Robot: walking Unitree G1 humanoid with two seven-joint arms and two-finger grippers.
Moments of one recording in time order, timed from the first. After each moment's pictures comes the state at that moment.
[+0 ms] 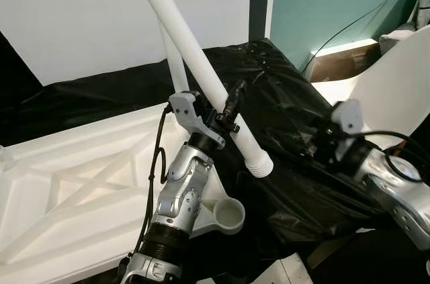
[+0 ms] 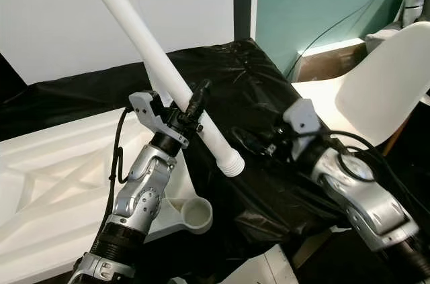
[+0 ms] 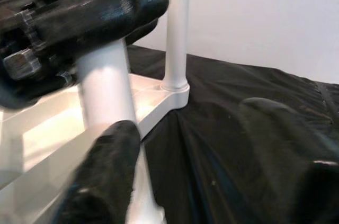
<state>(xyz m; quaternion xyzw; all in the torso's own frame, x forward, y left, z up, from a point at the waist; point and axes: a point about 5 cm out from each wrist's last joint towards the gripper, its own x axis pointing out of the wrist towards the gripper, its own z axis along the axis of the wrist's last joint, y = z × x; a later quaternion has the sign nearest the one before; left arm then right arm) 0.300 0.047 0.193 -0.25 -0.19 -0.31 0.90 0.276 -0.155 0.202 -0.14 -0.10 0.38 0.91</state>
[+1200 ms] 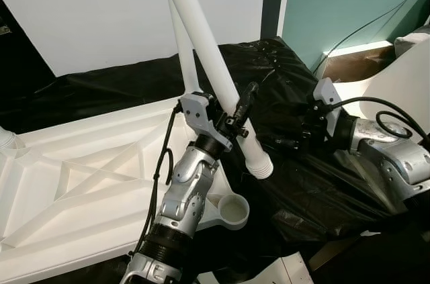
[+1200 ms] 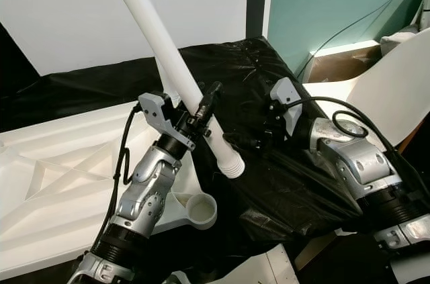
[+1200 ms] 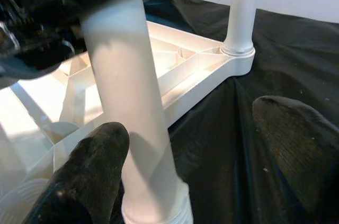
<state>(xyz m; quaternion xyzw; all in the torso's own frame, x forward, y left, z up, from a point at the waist) 0.296 0.037 0.200 -0.21 -0.21 -0.33 0.89 0.304 -0.161 0.203 -0.15 0.01 0.50 0.85</state>
